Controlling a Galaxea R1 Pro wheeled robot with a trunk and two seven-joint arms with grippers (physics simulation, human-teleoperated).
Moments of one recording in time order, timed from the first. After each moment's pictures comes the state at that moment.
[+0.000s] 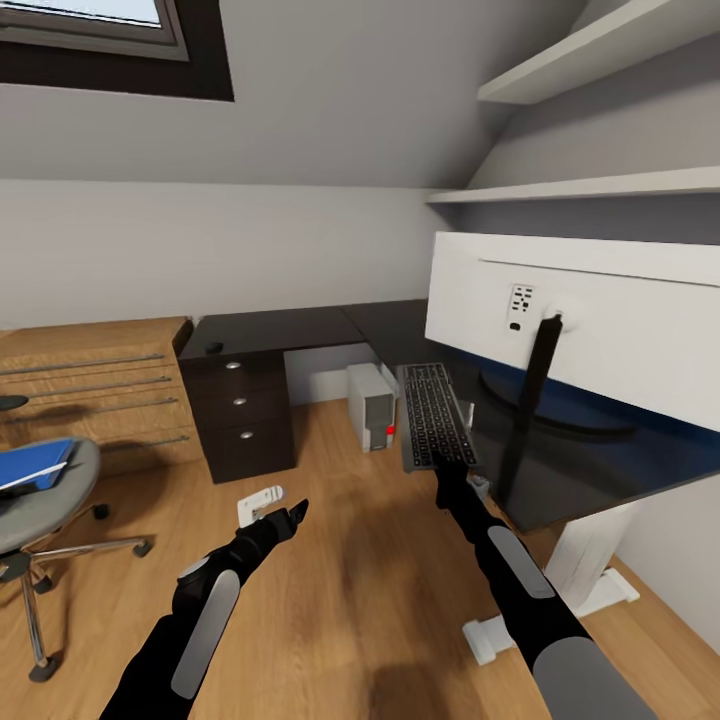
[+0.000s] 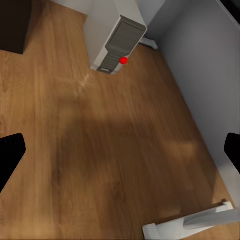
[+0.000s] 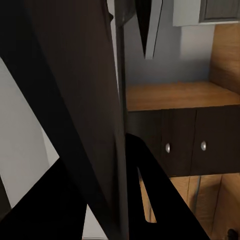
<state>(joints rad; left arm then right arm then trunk) -0.33 -0.06 -0.09 -1.32 0.52 0.43 0.10 -0.58 0.02 0.09 -0.87 -1.60 0.15 0.18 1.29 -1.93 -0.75</state>
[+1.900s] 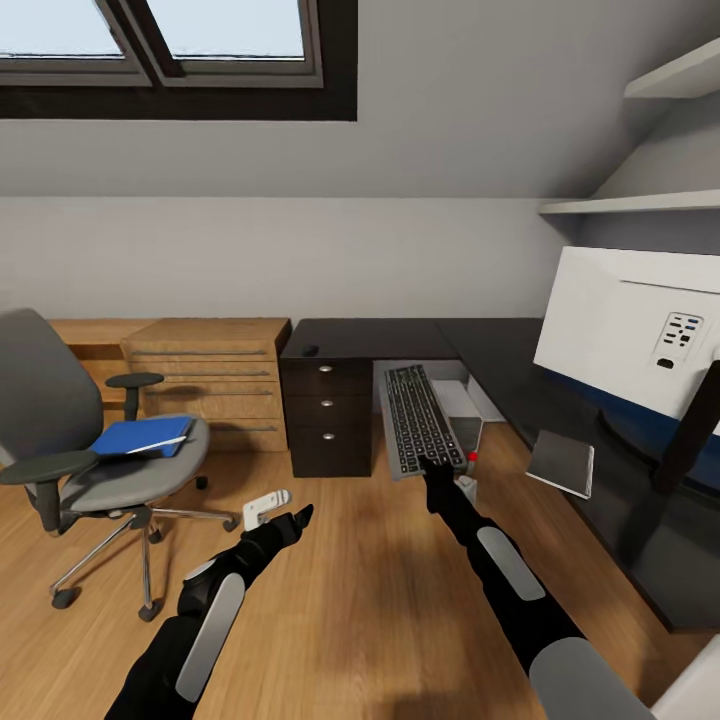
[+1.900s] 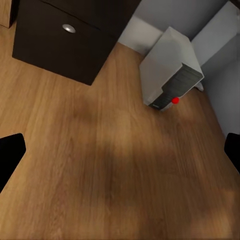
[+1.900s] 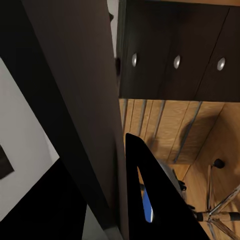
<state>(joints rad) -0.33 -0.06 -0.11 -1.31 0.52 0.42 0.10 -0.58 0.02 0.16 -0.87 -1.54 0.16 0.16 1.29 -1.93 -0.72</state>
